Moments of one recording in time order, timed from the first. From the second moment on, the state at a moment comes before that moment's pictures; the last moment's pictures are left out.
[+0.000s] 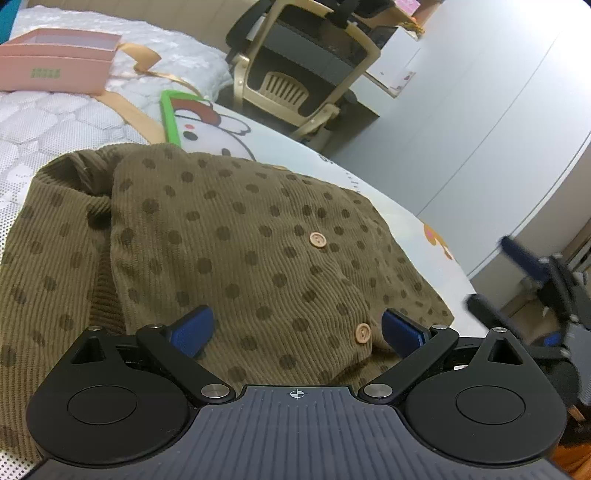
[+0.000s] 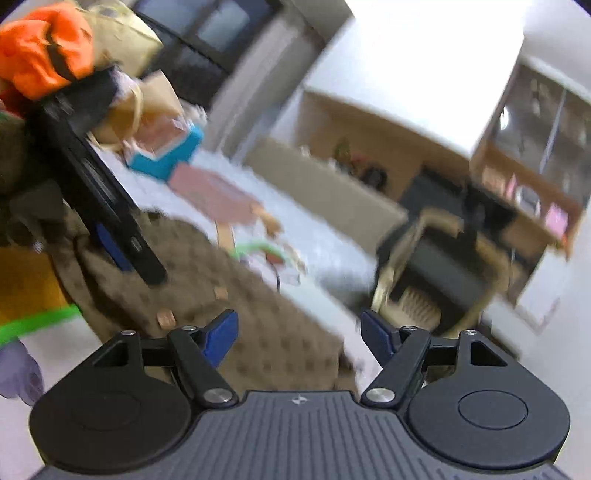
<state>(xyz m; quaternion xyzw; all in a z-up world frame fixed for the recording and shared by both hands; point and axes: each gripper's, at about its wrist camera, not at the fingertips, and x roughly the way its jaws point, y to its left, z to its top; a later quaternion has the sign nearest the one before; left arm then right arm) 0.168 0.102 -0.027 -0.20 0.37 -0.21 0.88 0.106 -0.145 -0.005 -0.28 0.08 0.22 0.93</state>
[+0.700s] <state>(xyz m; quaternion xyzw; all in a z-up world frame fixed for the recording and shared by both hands) 0.167 0.101 -0.029 -0.19 0.36 -0.21 0.89 0.084 -0.087 -0.073 -0.52 -0.05 0.16 0.84</state>
